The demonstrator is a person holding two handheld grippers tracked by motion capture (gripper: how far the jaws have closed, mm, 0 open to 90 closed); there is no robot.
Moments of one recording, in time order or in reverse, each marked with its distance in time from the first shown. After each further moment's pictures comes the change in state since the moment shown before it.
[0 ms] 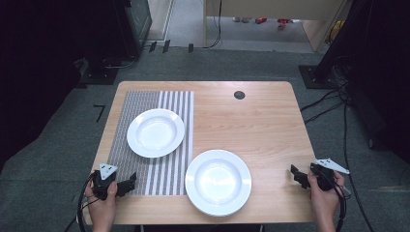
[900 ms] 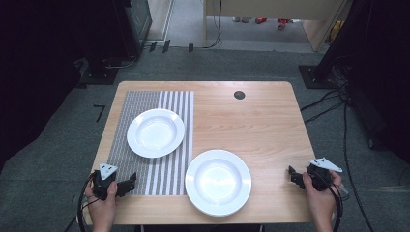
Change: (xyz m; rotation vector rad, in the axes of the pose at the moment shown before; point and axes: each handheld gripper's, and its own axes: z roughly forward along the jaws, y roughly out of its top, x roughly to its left) left arm 0.000 0.000 0.000 0.001 0.000 0.002; right arm 0.009 0.000 0.003 0.032 -0.054 -0.080
